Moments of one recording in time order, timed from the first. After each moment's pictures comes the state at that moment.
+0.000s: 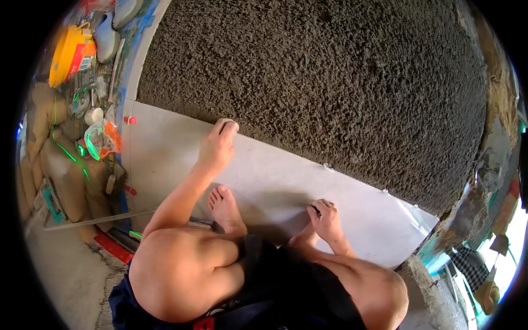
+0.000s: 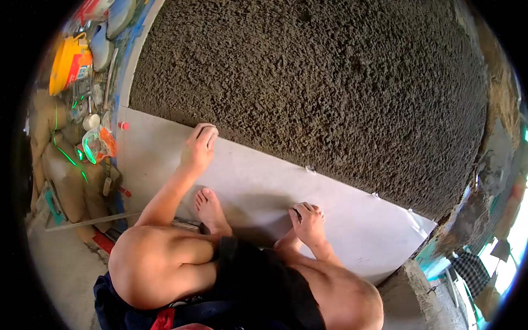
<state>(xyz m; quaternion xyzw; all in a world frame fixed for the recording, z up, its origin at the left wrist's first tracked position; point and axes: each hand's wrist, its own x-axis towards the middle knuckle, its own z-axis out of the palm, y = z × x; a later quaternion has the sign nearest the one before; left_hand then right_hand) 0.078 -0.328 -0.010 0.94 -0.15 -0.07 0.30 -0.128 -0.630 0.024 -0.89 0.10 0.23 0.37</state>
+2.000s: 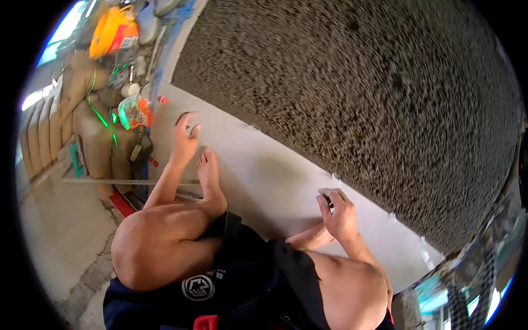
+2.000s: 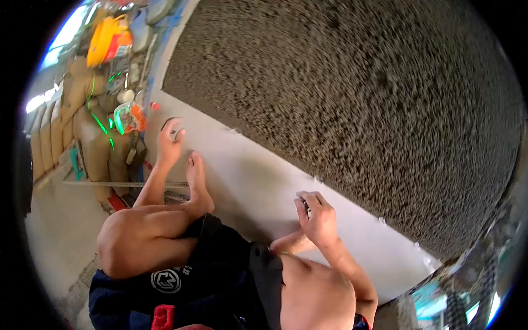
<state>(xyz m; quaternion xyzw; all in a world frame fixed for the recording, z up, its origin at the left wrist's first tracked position) 0.070 -0.240 0.049 0.97 0.06 -0.04 0.25 -0.047 -0.668 0.052 -0.85 0.00 0.18 0.50</state>
